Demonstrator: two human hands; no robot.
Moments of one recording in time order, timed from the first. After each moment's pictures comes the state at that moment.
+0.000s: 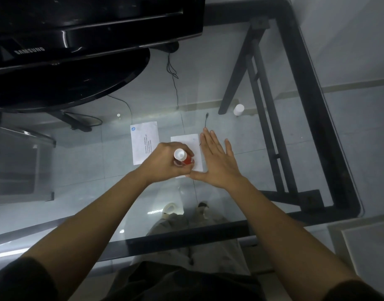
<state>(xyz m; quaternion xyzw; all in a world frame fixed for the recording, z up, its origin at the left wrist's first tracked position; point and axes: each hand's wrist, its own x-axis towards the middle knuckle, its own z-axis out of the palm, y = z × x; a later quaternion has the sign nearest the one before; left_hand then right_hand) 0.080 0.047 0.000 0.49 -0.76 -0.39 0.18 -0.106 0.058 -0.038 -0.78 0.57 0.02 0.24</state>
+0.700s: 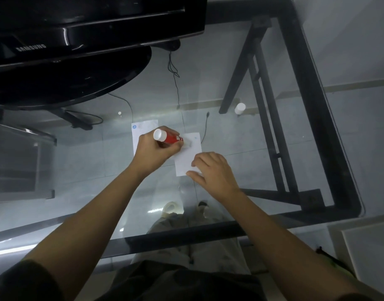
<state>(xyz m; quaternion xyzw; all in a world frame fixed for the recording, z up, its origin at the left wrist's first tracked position) 0.090 0.041 0.003 0.62 -0.59 -0.42 0.30 -0.095 0.088 -0.032 -0.82 0.52 -0.18 0.16</state>
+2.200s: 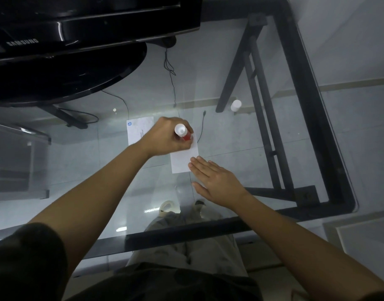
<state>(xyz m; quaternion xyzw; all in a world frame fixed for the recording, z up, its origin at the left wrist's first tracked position) 0.069 0.004 0.009 0.46 -0.80 -0.34 0.18 -0.121 0.108 -0.036 -0.88 0.42 0.02 0.20</state>
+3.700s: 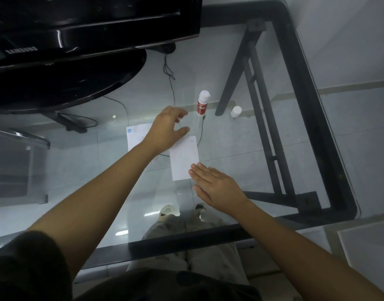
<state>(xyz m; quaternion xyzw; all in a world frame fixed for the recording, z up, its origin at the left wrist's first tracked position) 0.058 -0.017 0.004 0.59 -0.72 -0.32 0.17 -0.120 0.109 -0.038 -0.89 0.43 -0.10 0.14</state>
